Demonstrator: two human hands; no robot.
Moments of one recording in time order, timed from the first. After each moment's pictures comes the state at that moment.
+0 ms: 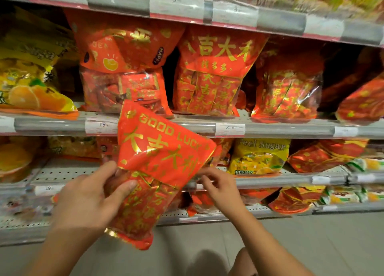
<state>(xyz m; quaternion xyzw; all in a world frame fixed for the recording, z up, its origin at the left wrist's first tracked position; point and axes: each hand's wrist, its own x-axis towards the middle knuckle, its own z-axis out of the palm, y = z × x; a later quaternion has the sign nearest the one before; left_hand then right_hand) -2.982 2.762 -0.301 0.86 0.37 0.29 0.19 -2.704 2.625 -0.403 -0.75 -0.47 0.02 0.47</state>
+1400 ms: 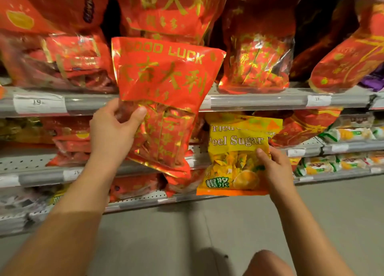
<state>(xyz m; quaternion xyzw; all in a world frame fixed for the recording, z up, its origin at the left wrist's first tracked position) -2.821 2.755 -0.309 0.73 0.27 0.45 0.42 -2.596 2.472 -0.393 -0.78 -0.20 0.02 0.59</state>
